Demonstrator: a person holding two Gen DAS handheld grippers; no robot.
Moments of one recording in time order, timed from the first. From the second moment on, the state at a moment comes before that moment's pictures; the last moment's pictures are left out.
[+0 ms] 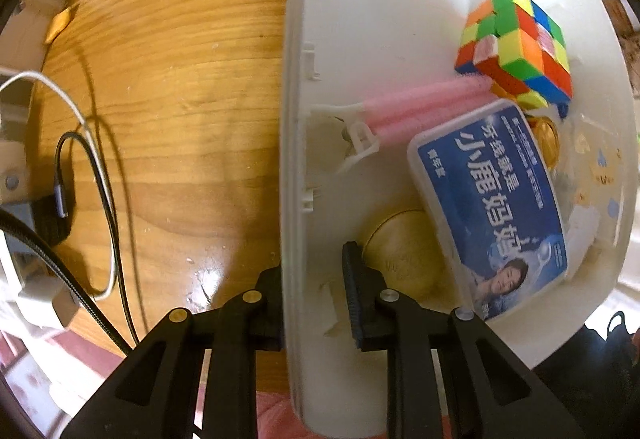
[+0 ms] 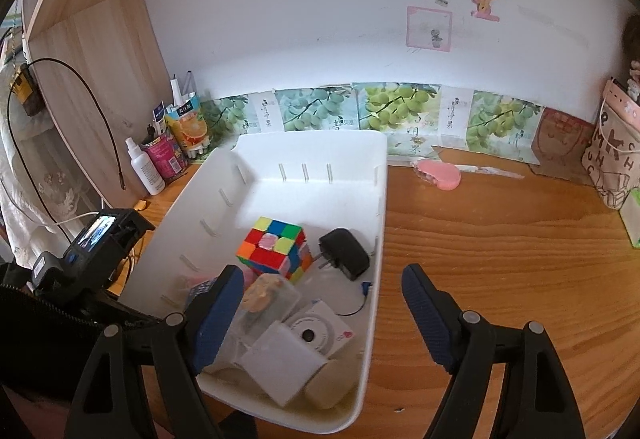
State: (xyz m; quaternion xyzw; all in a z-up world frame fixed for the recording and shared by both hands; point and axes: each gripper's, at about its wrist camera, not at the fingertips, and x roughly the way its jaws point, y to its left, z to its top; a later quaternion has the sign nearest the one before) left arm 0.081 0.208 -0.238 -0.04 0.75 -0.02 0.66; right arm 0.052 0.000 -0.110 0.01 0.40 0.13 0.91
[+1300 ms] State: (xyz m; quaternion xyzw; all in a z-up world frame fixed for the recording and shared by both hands) left arm 0.030 0.239 -0.226 -0.20 0.68 0.20 0.68; right arm 0.218 -0.113 -0.186 -0.14 0.42 0.21 0.87
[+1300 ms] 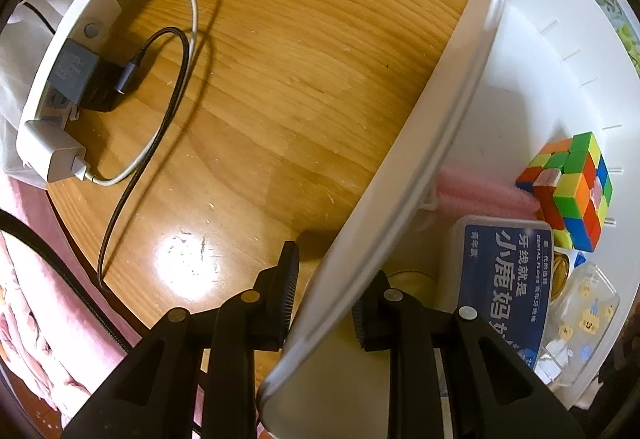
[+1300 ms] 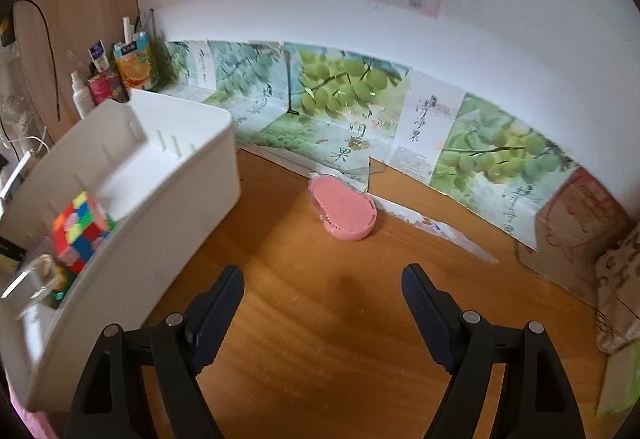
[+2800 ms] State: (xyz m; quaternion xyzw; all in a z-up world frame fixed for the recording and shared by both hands) left arm 0.075 0.242 -0.221 -0.17 0.73 0.18 0.64; right arm 0.317 -0.078 -0.240 -0.11 0.42 0.20 0.88
